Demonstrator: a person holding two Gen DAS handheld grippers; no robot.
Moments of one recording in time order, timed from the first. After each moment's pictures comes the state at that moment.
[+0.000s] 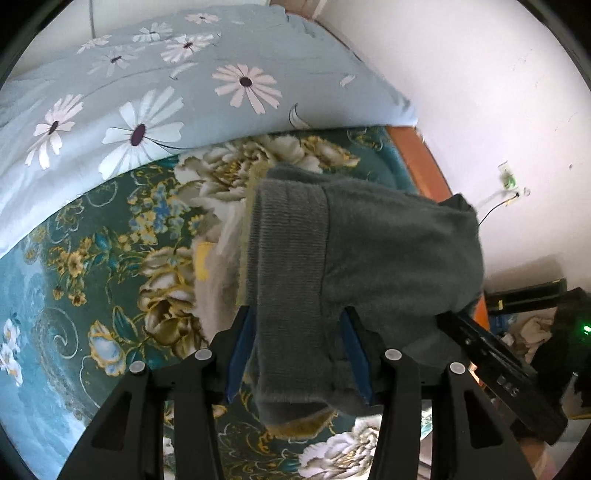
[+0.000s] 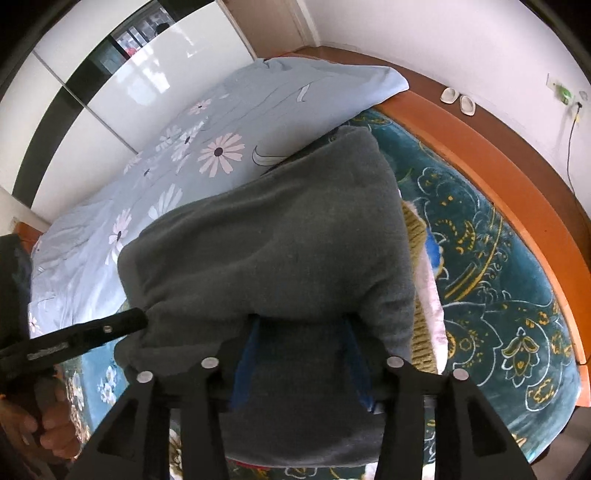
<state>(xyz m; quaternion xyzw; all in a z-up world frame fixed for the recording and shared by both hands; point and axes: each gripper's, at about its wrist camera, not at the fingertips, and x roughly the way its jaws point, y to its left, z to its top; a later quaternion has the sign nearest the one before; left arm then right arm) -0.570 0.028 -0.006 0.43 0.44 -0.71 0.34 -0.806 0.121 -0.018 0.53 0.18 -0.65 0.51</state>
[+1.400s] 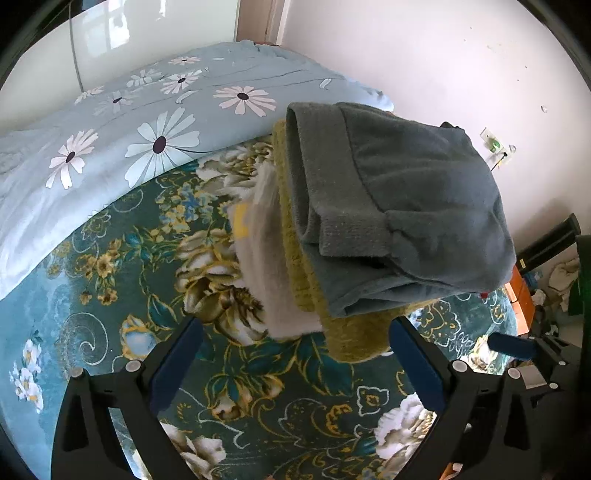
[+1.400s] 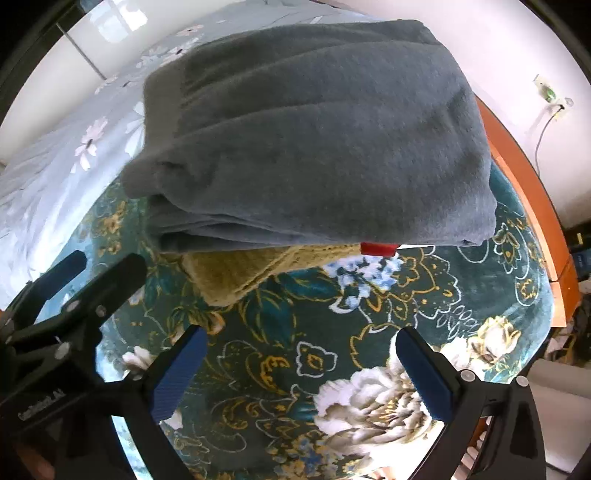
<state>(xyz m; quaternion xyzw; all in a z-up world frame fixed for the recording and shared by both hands) -0.509 0.106 -0.048 0.43 0.33 -0.77 0.35 -0.681 0.158 -0.047 0.55 0.31 -0.65 0.42</state>
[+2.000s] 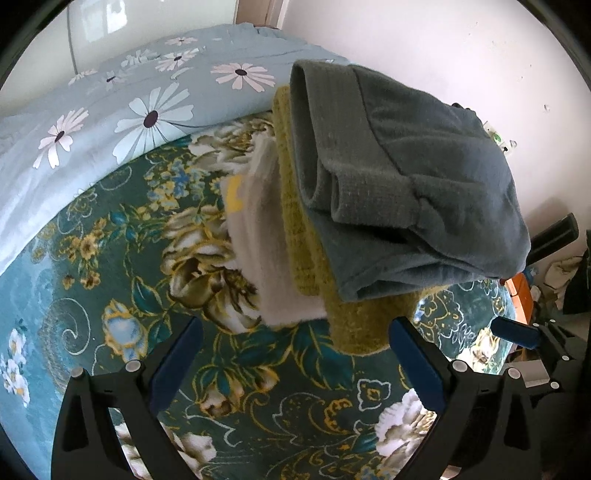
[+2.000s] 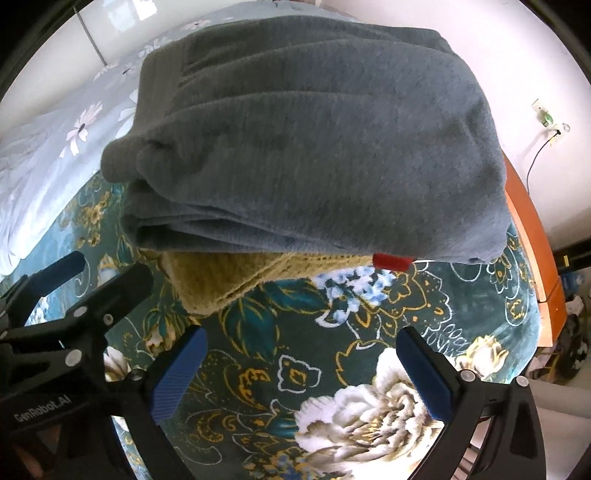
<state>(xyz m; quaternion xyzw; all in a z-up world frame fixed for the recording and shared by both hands) -0.512 0.104 -0.076 0.44 0.36 -0.76 0.33 -0.673 0.149 -0.064 0.52 0.35 -0.66 0.42</state>
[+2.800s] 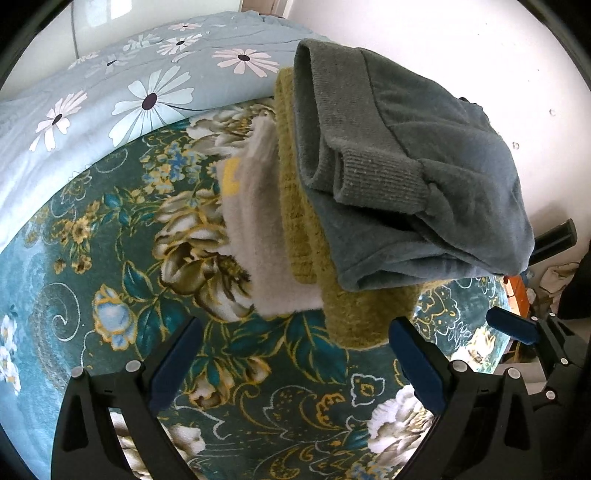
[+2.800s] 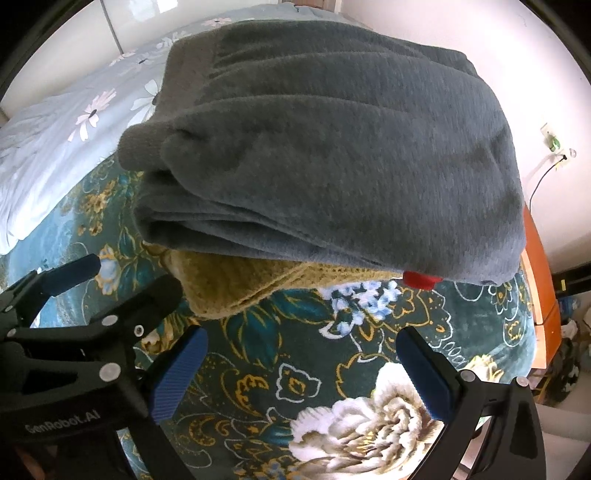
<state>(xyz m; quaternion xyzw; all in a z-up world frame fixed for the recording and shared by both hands) -0.511 0.109 -0.082 0.45 0.37 -0.75 0.32 -0.661 0.139 -0.062 0.49 0.37 -0.65 0.44</state>
